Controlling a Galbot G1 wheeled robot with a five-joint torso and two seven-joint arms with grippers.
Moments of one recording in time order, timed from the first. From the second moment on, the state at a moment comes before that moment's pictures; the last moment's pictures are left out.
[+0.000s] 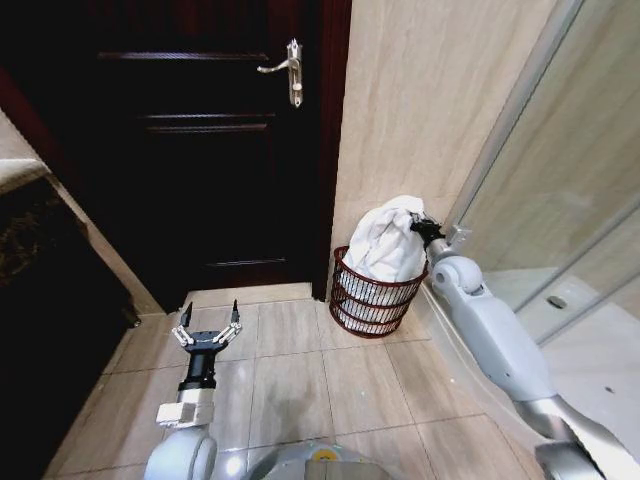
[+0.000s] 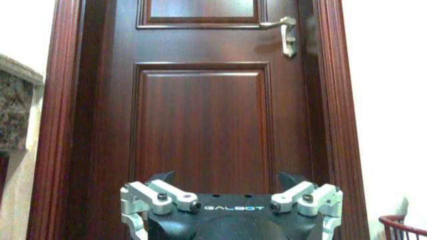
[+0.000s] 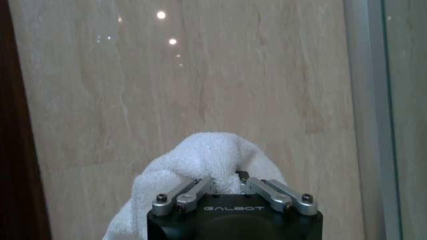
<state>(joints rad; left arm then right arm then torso) 1.77 -1.52 -0.65 -2.21 -0.08 -0.34 -0.05 -0.67 0.97 0.27 1.67 0.80 -0.24 0.26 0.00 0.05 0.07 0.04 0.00</state>
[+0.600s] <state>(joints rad) 1.80 -1.55 -0.65 -2.22 -0.07 -0.37 -0.05 -0.78 0.94 0.31 1.80 0.89 -0.35 0.29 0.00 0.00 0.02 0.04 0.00</state>
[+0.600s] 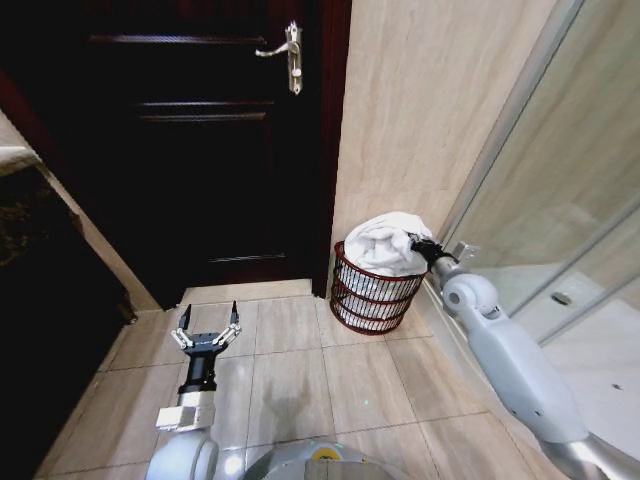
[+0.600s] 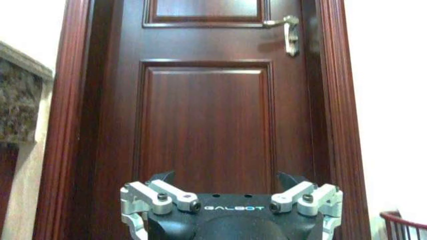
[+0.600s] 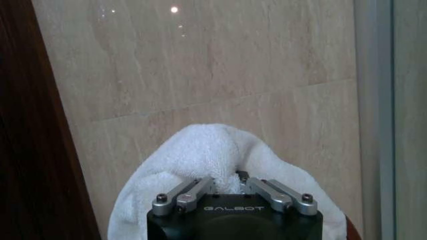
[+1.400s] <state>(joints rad) 1.80 -1.57 -0.69 -2.22 -0.07 -0.40 -0.05 -0.75 0.75 0.40 1.96 1.25 -0.66 0.47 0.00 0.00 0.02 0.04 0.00</state>
